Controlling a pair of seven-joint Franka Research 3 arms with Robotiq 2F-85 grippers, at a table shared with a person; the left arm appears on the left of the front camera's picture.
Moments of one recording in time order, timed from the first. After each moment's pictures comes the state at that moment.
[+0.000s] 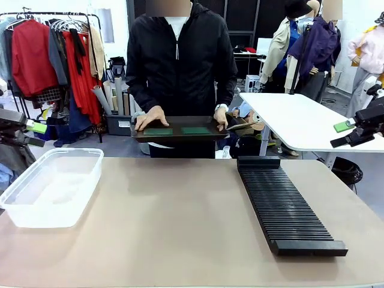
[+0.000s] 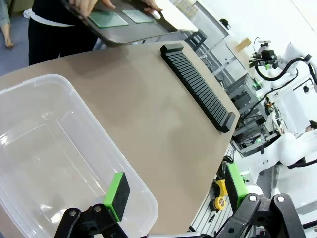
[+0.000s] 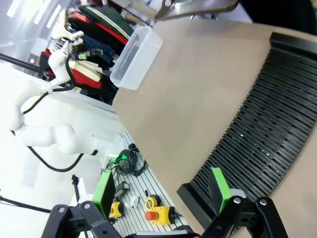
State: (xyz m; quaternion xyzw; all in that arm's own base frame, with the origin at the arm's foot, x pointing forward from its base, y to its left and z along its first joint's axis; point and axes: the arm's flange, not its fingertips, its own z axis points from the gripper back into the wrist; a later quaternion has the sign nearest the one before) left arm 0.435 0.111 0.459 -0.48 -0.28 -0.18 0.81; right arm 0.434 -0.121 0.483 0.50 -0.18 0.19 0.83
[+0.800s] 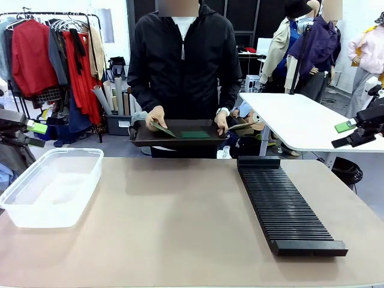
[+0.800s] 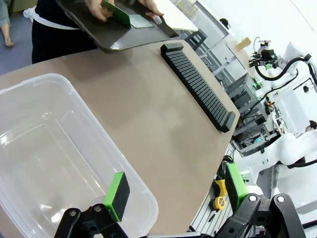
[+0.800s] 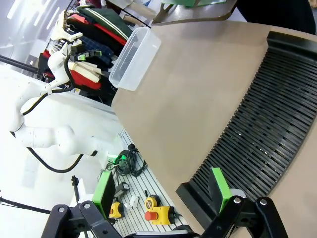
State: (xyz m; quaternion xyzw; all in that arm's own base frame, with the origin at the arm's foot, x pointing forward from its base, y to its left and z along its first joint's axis) left arm 0.435 0.111 0.458 -0.48 -0.27 -0.18 0.81; right arm 0.433 -0.124 0.483 0.50 -0.18 0.19 0.83
